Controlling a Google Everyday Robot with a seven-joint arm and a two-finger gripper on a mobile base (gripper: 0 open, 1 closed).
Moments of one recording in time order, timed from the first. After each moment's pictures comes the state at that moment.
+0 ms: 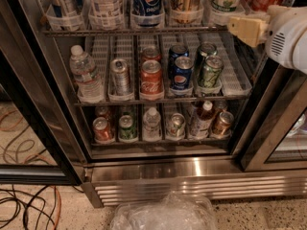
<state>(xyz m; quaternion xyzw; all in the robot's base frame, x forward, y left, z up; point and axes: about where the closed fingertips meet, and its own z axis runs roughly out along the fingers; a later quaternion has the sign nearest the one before) 0.558 -0.212 1.056 -0.13 0.74 0.02 0.66</state>
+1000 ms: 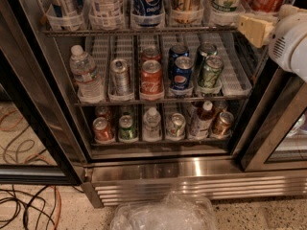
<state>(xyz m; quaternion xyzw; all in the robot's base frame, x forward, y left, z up) 0.563 -0.233 1.057 -0.09 0.72 -0.02 0.69</state>
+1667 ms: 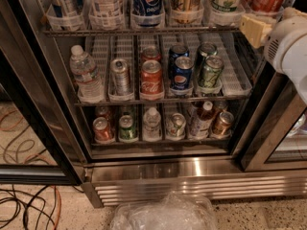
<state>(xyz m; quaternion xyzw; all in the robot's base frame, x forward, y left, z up) 0.568 -0.244 1.050 -0.05 0.71 -0.05 0.70</state>
